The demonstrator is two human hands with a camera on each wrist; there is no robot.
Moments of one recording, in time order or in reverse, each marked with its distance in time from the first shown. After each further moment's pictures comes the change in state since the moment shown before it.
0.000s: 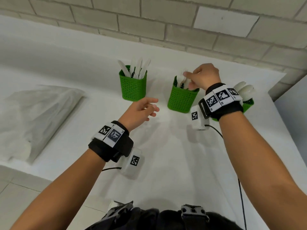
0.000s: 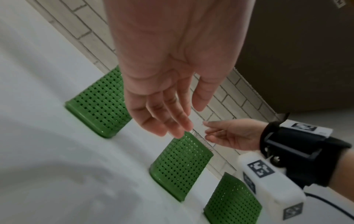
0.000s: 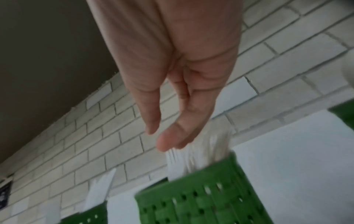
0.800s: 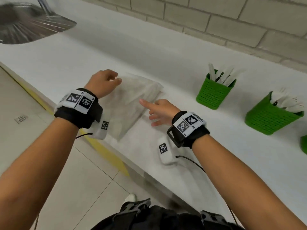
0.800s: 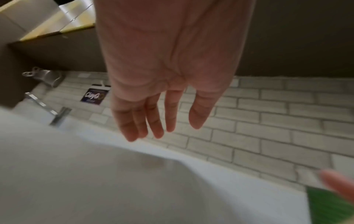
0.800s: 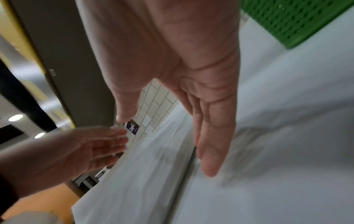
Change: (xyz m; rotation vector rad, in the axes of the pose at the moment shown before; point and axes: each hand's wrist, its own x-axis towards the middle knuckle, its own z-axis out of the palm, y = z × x) left_hand -0.084 -0.032 -0.290 0.627 0.590 -0.272; right_hand -0.141 -0.165 0.251 0.306 -0.923 0.086
